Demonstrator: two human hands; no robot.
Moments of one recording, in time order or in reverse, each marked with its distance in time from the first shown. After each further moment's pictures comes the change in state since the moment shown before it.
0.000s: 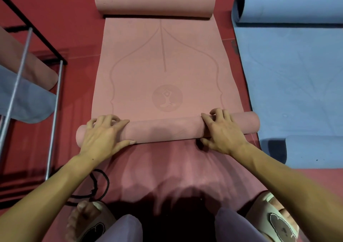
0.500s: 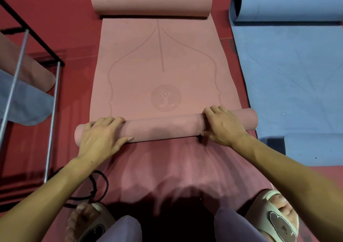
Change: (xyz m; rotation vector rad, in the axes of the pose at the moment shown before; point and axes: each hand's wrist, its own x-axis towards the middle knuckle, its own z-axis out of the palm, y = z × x) left_hand 0.001 0.003 0.001 -0.064 0.065 -0.015; right_hand 0.014 0.007 -0.012 0.085 -0.024 -0.007
